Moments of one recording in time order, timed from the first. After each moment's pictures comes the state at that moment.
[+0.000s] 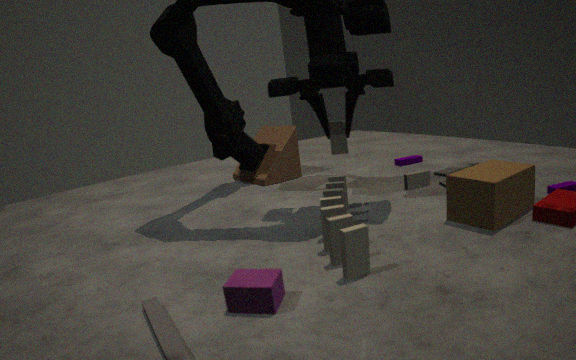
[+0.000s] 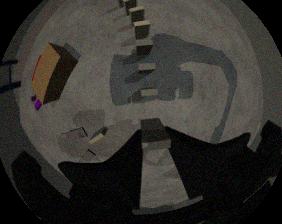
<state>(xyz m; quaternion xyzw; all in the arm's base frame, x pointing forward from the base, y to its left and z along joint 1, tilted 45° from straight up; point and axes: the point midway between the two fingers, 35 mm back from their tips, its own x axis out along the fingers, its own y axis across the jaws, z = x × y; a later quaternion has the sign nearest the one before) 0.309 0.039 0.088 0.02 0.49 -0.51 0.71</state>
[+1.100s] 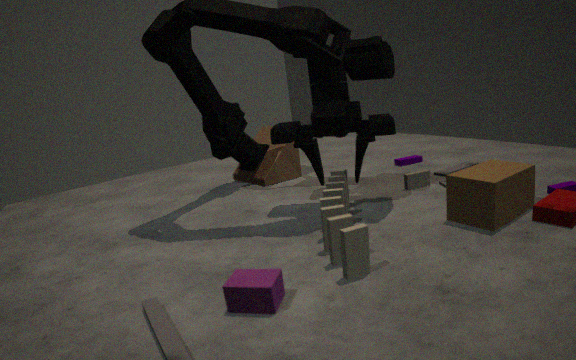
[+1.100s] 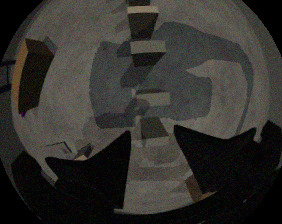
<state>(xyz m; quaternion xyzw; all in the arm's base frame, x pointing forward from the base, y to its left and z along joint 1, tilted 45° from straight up) 0.304 -0.012 0.040 0.02 0.49 -0.51 0.71</state>
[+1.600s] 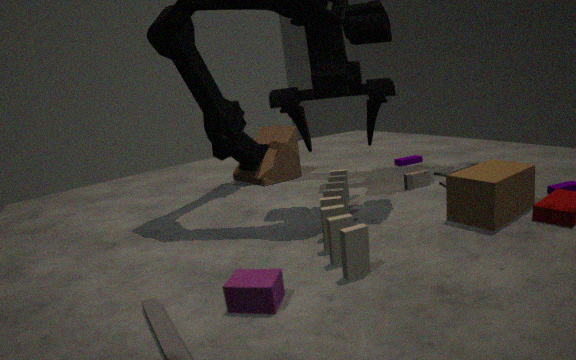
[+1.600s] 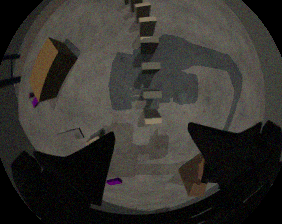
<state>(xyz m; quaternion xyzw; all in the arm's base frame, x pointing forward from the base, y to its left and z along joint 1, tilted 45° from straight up) 0.309 0.028 0.078 0.00 0.50 -0.49 0.71</state>
